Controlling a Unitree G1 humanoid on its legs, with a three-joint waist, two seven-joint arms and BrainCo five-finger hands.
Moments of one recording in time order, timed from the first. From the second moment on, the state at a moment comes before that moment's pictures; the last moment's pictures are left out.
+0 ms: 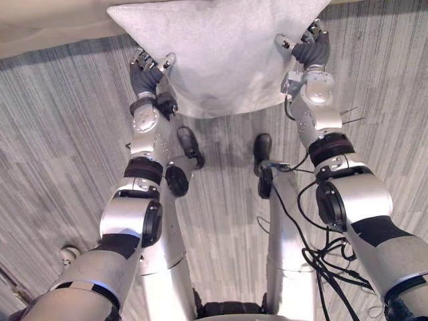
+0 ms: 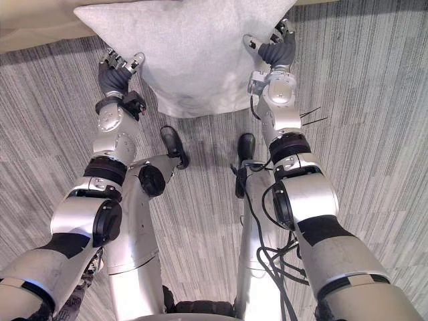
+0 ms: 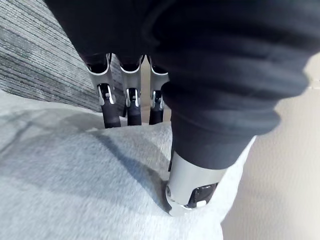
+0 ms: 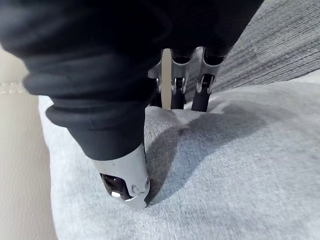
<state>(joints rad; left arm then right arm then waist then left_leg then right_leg) -1.08 0.25 0.13 0.87 -0.48 -0.20 0.25 -1.29 -0.21 0.01 0.97 0.37 -0.15 -0.33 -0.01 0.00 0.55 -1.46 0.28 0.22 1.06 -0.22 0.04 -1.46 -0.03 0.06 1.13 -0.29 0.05</state>
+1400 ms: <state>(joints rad) 0.20 0.14 -0.24 -0.01 -0.29 -0.28 0.25 0.07 -0.20 0.20 0.02 0.18 -0.25 -0.15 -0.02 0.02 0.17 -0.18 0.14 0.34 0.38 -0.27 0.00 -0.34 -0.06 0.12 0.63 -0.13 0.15</state>
